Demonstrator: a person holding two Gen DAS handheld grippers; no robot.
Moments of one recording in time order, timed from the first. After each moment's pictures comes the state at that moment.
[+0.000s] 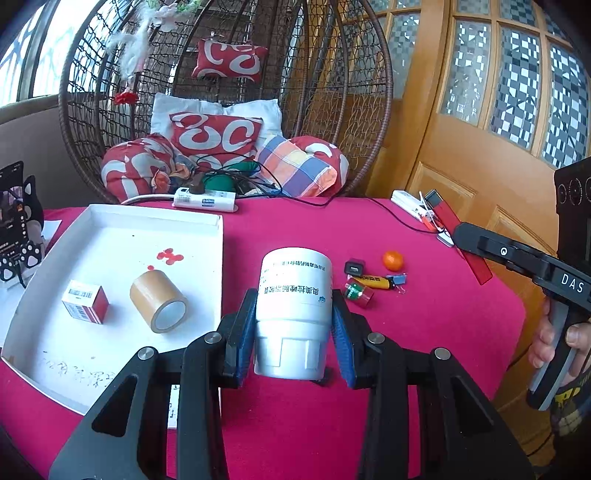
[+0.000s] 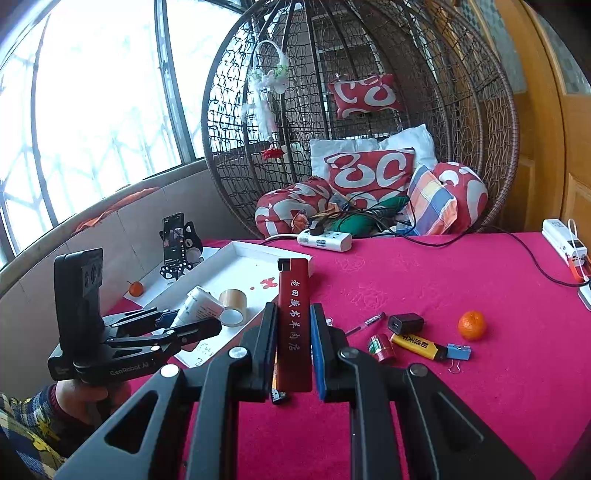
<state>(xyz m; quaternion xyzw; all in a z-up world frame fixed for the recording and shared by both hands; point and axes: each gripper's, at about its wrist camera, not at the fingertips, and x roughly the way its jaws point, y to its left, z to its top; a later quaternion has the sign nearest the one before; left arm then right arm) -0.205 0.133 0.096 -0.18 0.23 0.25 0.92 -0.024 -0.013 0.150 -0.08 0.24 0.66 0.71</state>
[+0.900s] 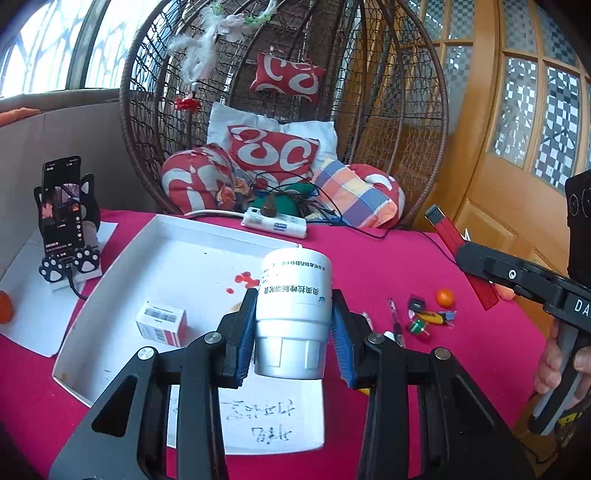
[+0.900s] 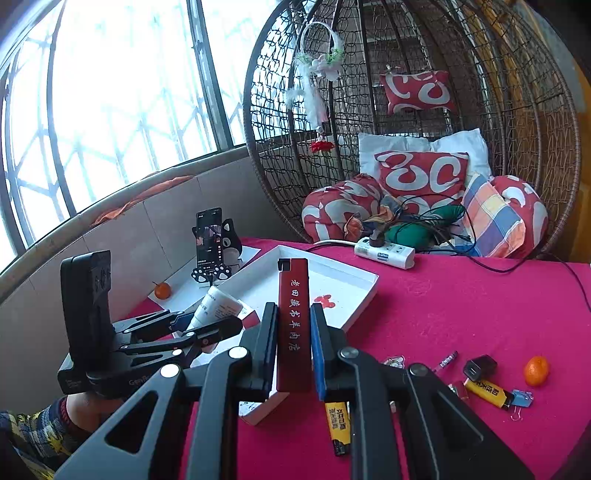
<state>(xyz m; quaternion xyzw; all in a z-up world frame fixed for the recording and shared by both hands) -0.256 0.201 0.109 -0.20 0.20 0.33 0.90 -0.073 0.071 0.163 -0.11 0.24 0.71 0.66</state>
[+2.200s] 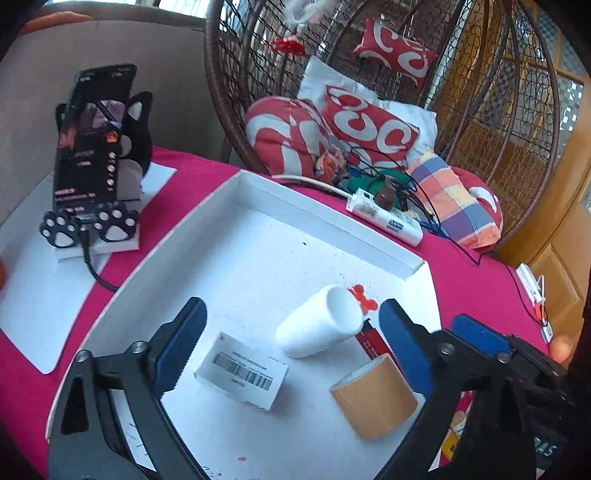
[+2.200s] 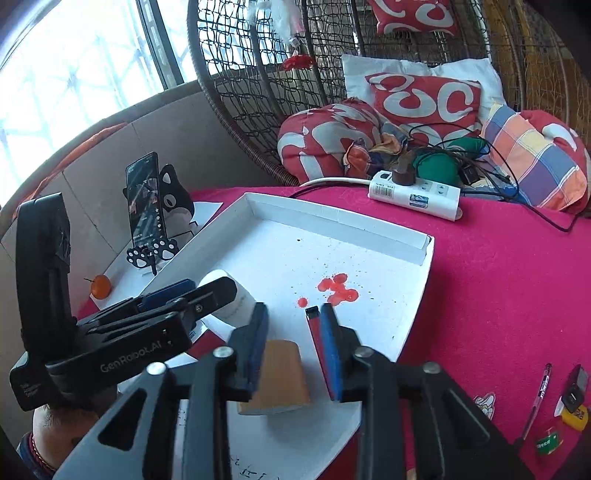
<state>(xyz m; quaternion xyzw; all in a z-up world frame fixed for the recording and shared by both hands) -0.260 0.321 0.053 -0.31 0.22 0.43 0.82 -0.090 0.213 0.081 -0.15 0.33 0.64 0.67</state>
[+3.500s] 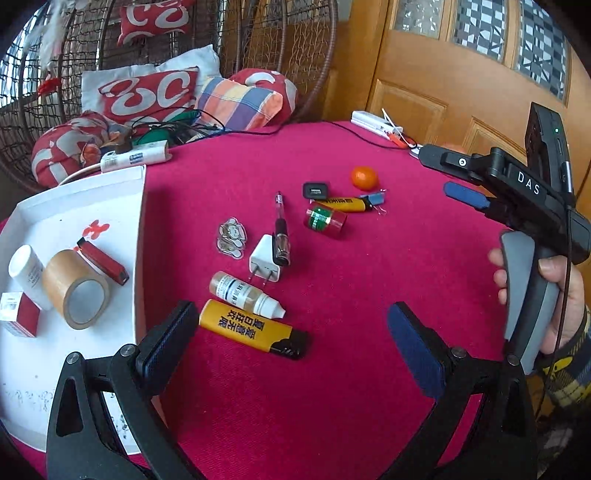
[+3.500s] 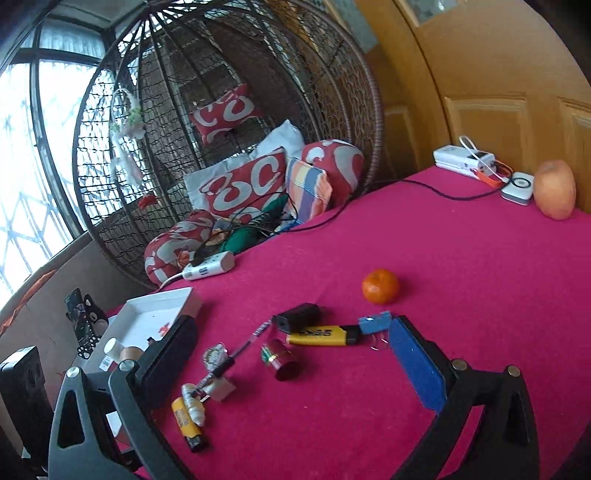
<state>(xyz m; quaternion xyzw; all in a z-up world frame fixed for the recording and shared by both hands) -0.137 0.118 0.037 -0.13 0.35 0.14 0.92 0.059 -0.041 0.076 0.05 0.31 0.46 0.83</state>
